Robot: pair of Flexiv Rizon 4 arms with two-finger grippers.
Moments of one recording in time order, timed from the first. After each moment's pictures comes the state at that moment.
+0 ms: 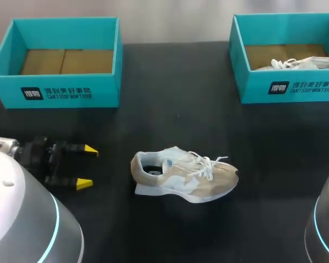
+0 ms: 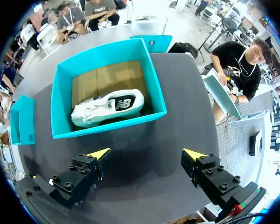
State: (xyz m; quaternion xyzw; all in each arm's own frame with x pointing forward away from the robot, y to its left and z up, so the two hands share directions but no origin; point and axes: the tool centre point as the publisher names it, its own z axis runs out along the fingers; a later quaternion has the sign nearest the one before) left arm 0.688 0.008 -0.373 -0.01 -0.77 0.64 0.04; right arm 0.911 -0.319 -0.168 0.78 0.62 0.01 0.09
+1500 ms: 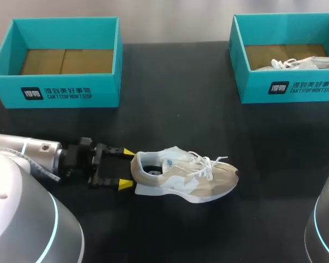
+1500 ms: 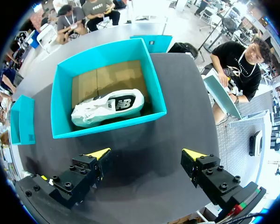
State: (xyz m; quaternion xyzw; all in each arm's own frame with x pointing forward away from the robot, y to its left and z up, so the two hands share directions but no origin) left arm 0.698 -0.087 -0.402 0.02 -0.77 0.64 0.06; right arm 0.911 -0.319 -0.168 0.78 0.62 0.01 0.09
